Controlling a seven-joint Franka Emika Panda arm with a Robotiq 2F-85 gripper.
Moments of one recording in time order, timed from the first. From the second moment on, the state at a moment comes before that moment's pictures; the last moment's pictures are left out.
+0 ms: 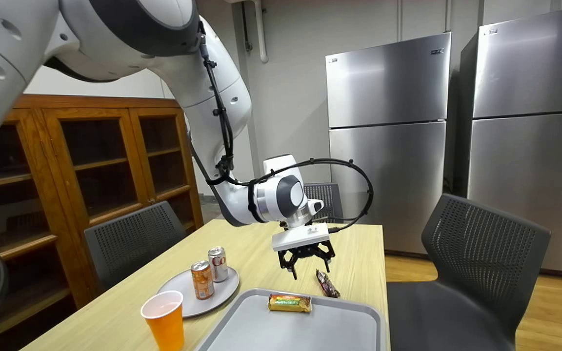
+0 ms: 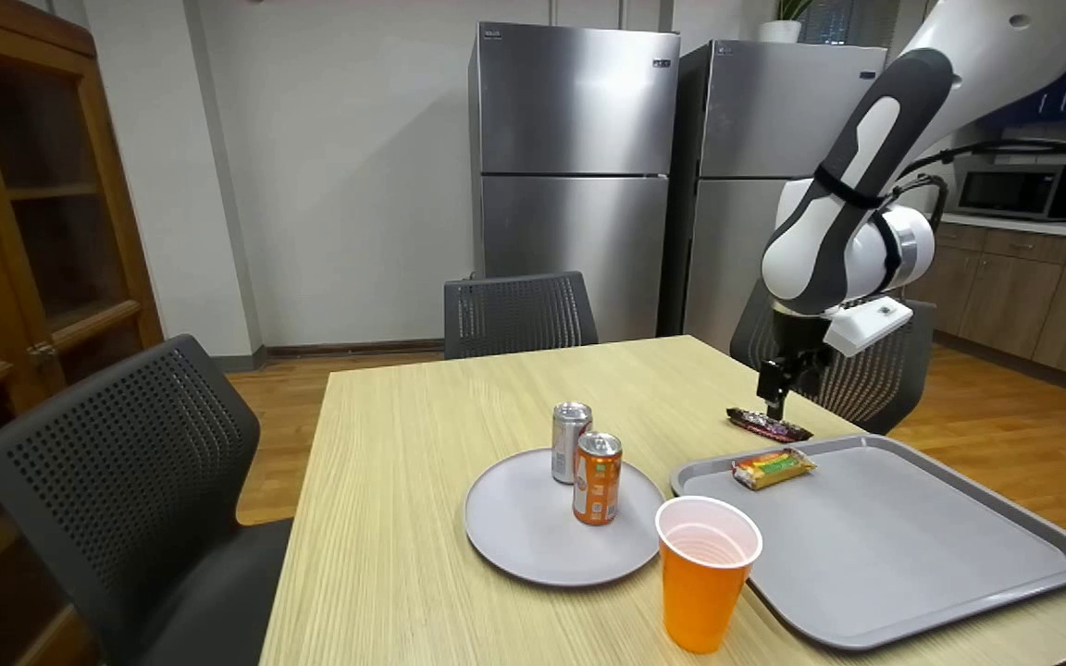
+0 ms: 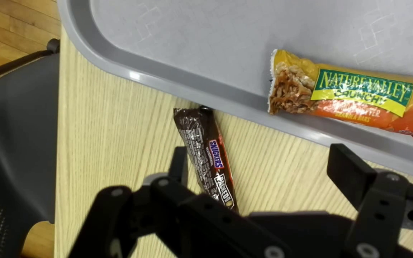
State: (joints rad) arm -0.18 0.66 -0.10 -1.98 -0.25 2.76 -0.35
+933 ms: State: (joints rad) arm -0.13 0.67 -0.14 -1.99 -0.24 2.76 -0.18
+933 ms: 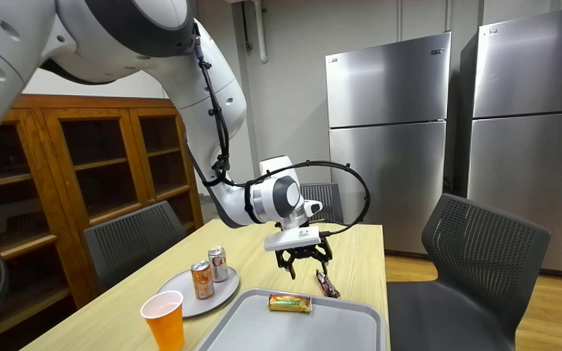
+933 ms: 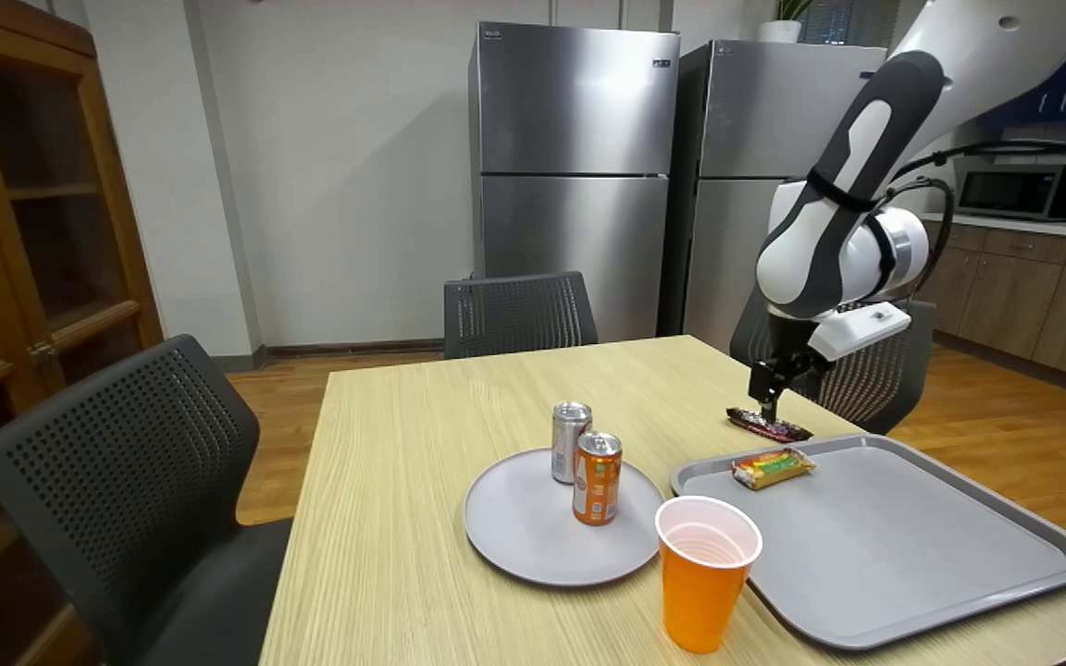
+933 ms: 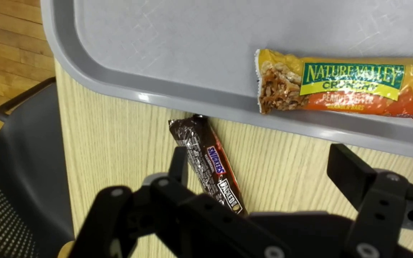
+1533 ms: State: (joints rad) arm 0.00 0.68 -0.23 -2.02 -0.17 2.75 0.18
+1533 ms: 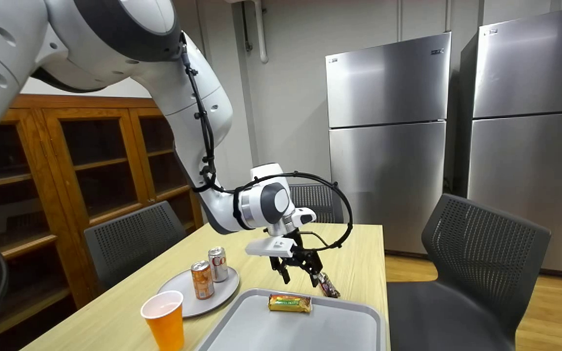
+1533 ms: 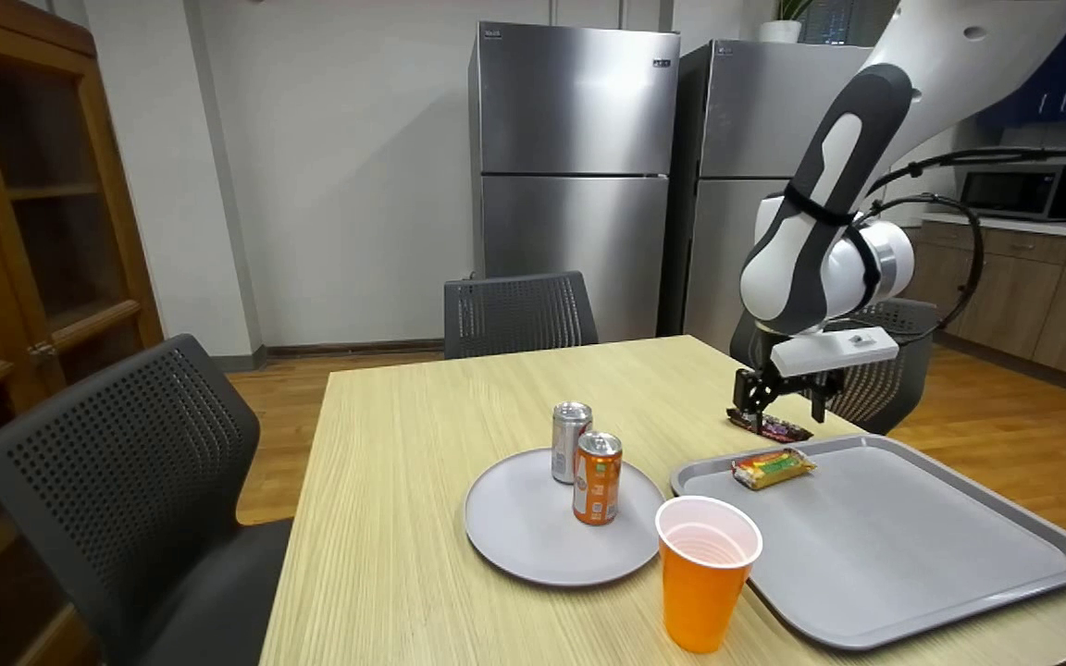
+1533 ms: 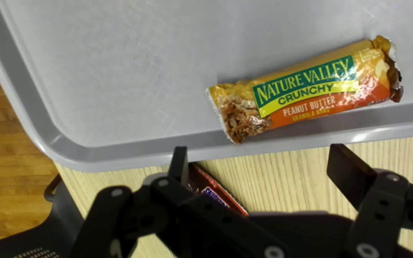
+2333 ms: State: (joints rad) arm 0.02 0.71 -0.23 -2.03 0.08 2.74 0.41
